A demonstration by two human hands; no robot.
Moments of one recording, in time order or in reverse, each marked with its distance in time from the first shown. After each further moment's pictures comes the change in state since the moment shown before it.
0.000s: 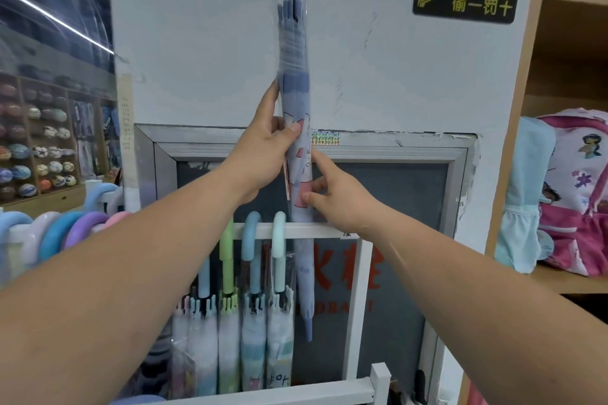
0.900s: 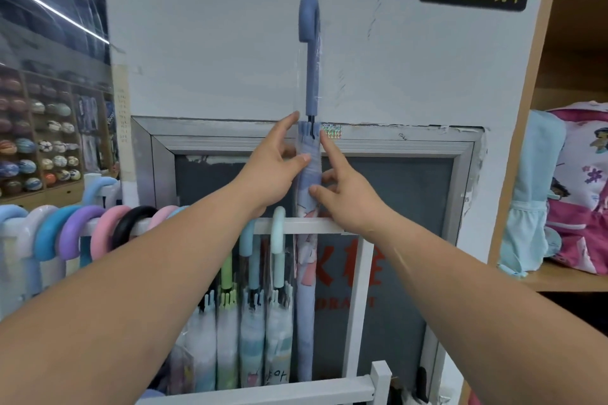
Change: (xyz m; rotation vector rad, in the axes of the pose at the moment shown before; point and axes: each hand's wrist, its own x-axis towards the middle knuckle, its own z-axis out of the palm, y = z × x) left_hand -0.011 -0.037 0.014 0.091 -0.019 -0.133; right_hand -0.005 0.015 0.001 0.102 0.088 -0.020
